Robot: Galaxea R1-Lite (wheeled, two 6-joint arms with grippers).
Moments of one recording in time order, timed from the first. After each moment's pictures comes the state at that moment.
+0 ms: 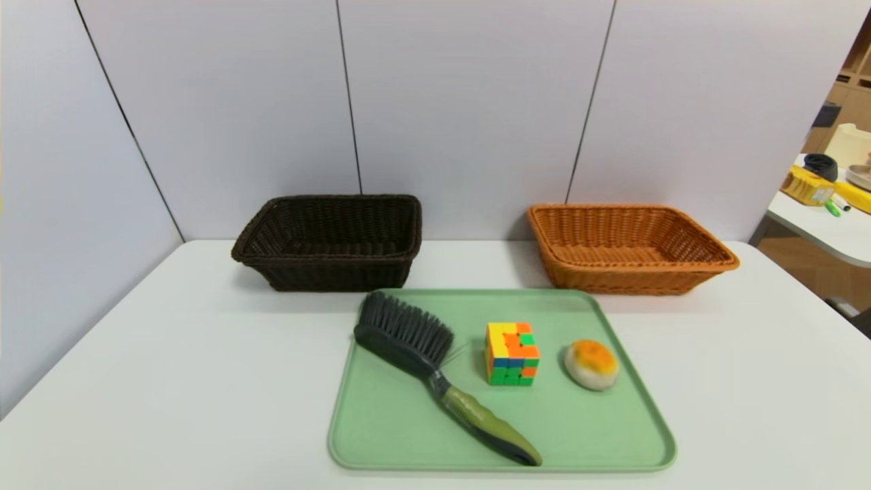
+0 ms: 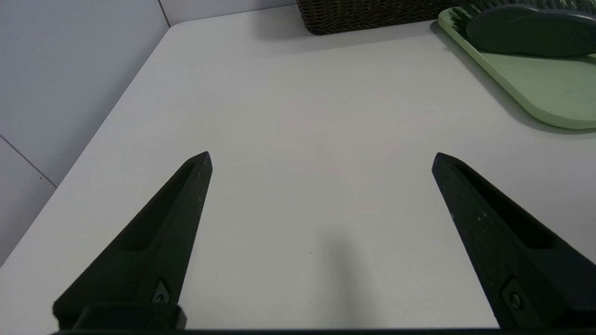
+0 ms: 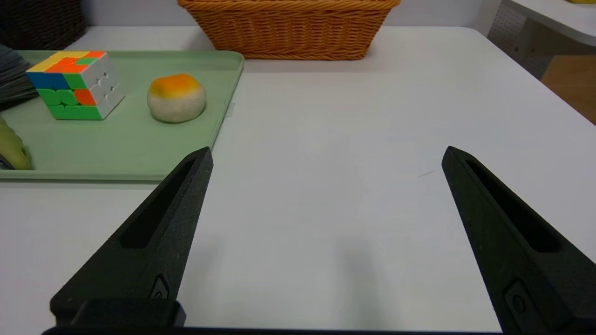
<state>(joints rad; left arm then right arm) 0.00 0.00 0.00 0.00 -0.04 0.10 0.00 0.00 0.00 0.00 0.00 0.00</state>
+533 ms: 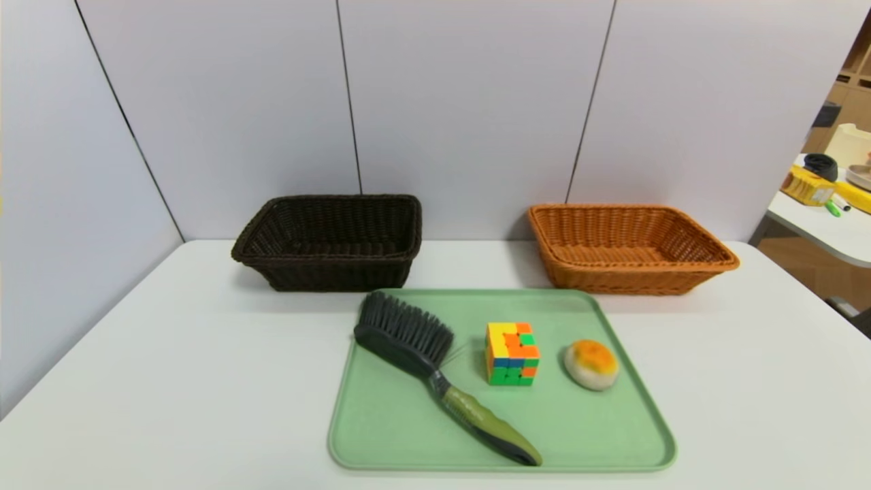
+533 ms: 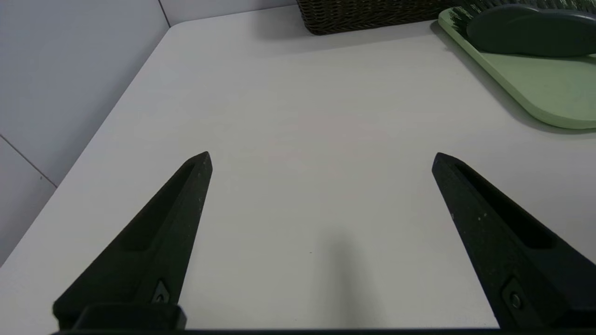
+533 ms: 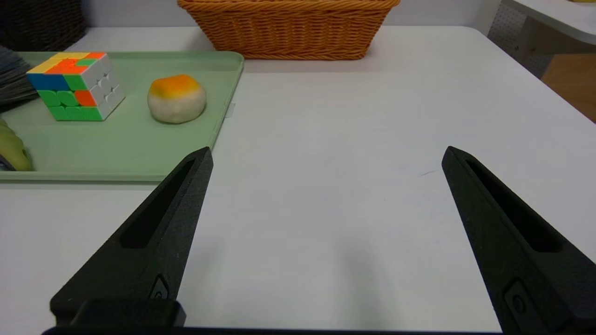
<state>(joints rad) 0.00 0.00 0.00 0.00 -0.04 0.10 0.00 0.00 0.00 0.00 0.00 0.00</state>
